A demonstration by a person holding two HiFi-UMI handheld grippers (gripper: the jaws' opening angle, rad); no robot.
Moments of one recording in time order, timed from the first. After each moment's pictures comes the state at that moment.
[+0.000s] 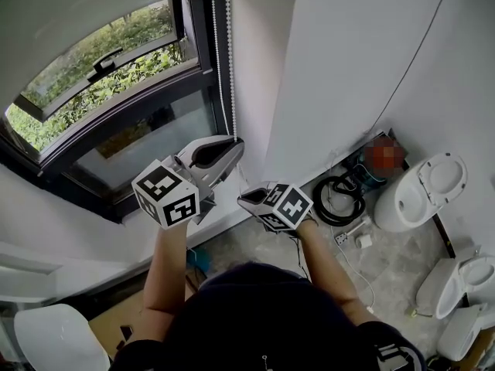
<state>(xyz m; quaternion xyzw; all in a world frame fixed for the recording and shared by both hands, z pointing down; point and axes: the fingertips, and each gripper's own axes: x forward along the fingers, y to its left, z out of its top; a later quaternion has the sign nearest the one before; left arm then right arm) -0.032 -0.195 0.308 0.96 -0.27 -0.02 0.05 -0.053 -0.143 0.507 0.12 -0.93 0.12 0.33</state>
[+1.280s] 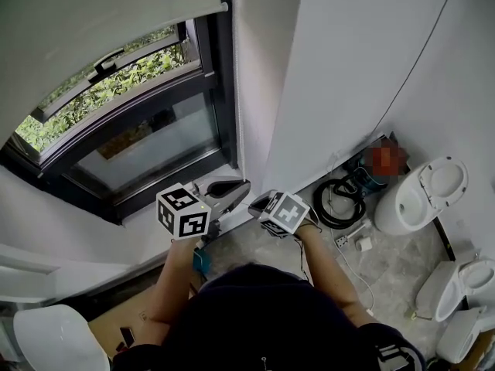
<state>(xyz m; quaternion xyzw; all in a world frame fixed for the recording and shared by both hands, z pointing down) -0.018 -0.170 0.420 0.95 -0.22 0.06 0.19 -0.030 -0.140 0.554 0.12 -0.89 0.12 0.42</state>
